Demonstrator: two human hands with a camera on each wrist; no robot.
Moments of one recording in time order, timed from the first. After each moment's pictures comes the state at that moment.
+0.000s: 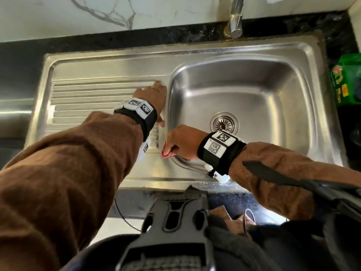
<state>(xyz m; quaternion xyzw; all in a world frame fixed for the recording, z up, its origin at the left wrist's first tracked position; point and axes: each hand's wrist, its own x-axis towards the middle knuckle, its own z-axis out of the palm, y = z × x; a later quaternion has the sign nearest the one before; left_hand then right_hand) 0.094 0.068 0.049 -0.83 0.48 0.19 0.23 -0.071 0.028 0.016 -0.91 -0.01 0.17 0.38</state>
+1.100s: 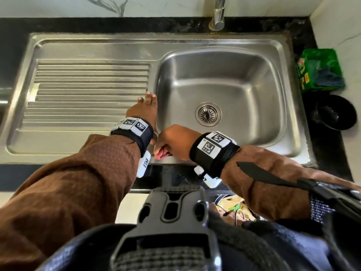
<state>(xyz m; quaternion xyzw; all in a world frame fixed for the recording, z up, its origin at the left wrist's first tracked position) 0.008 0.132 0.040 -0.85 0.40 0.27 0.22 -0.133 0.074 0.025 -0.92 0.00 0.16 0.36</state>
